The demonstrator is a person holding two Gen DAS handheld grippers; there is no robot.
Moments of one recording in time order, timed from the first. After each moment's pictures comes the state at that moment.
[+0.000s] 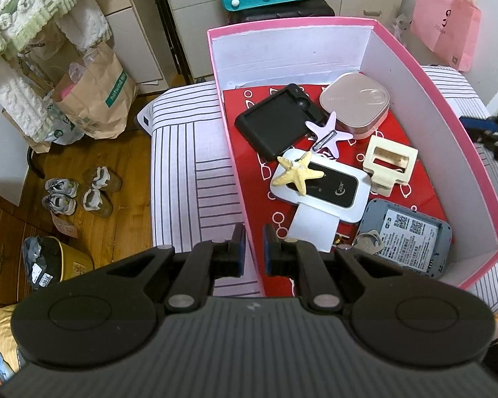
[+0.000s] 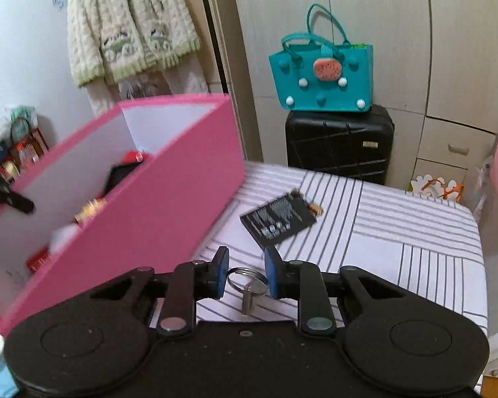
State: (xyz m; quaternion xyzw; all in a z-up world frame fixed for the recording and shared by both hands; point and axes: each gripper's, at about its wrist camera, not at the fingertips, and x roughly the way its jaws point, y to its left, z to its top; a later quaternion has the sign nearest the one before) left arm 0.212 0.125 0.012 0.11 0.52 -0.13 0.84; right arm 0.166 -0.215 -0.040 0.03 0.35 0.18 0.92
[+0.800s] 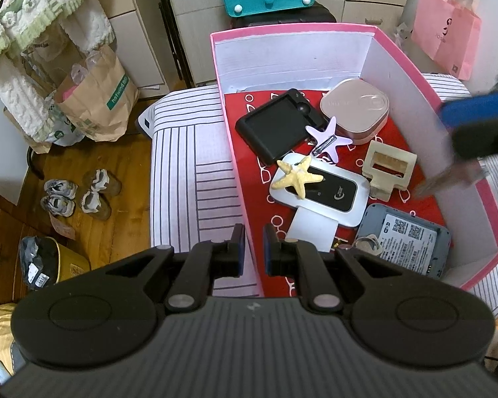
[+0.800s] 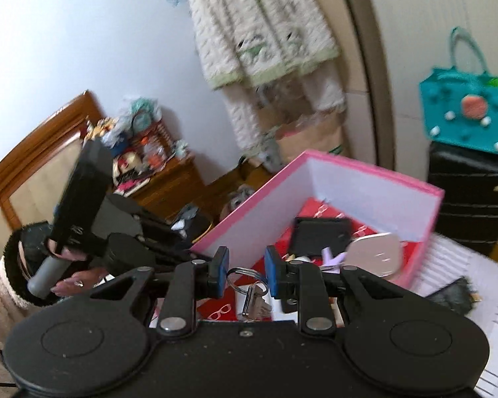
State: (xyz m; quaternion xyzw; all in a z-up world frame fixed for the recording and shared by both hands) left arm 0.208 0.129 0.011 0.09 0.51 -0.13 0.85; right arm 0.184 -0.094 0.039 0.04 0.37 0.40 0.84
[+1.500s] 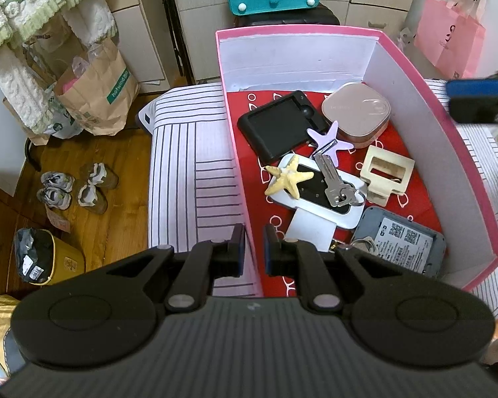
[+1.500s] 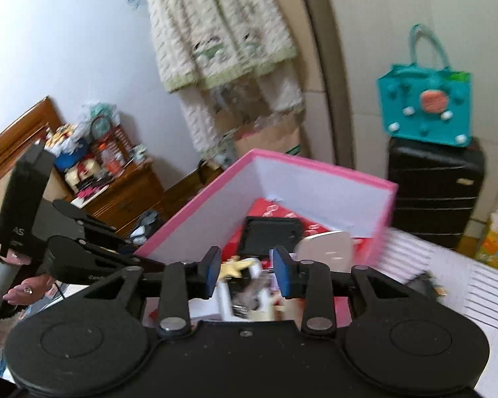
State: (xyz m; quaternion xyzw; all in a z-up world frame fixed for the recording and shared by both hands) left arm 0.208 0.131 0.011 0.08 0.51 -0.13 0.85; right arm 0.182 -0.140 0.045 0.04 0.35 0.30 0.89
